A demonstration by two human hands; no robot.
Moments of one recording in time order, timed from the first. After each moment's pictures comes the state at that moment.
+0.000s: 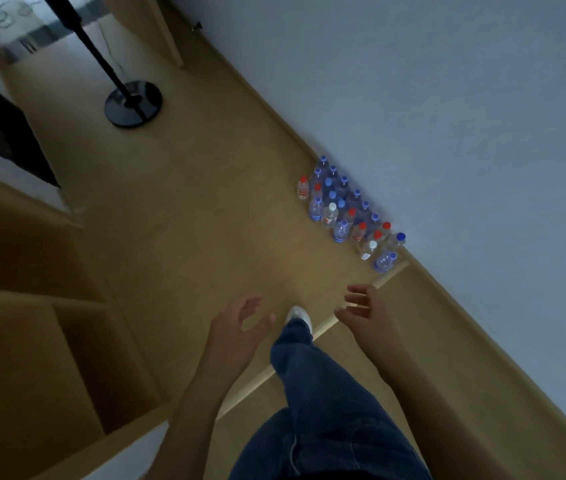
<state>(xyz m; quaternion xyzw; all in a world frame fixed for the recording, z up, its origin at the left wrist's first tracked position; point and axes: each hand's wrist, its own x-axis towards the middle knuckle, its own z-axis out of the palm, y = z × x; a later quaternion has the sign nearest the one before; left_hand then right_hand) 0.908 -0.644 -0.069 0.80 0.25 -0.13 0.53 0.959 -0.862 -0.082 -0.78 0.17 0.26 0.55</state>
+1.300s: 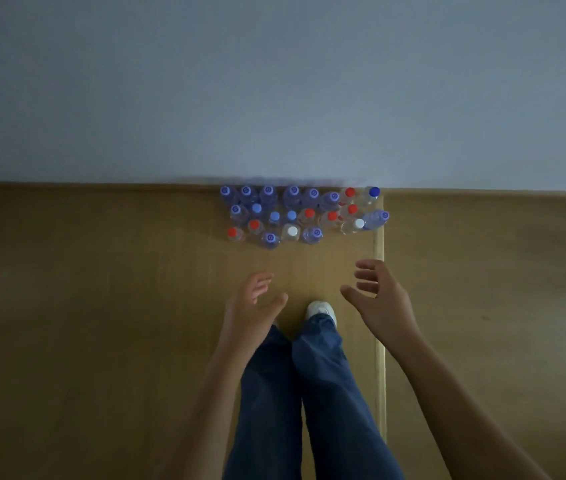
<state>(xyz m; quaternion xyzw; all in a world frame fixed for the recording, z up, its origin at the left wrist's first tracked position) 1.425 -0.581 -0.254 0.79 -0.07 -0.46 0.40 1.292 -0.749 -0.229 -0.66 0.54 0.06 0.52</state>
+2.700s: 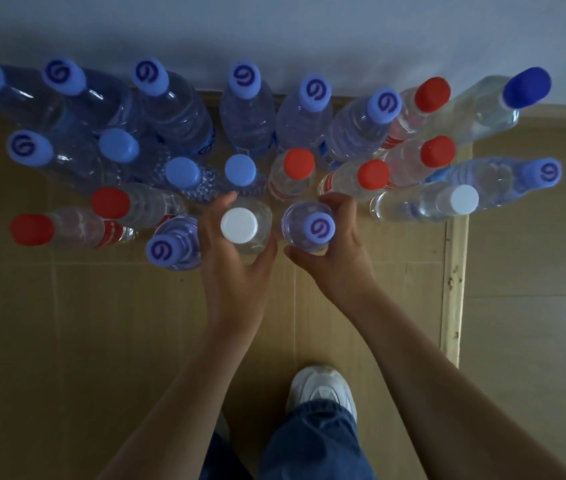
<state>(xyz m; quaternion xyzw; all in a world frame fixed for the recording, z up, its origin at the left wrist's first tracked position) 1.430 -0.729 -0.795 0.87 -0.17 -0.14 0.45 1.352 -0.840 -0.797 -0.70 0.46 -0.01 0.54</state>
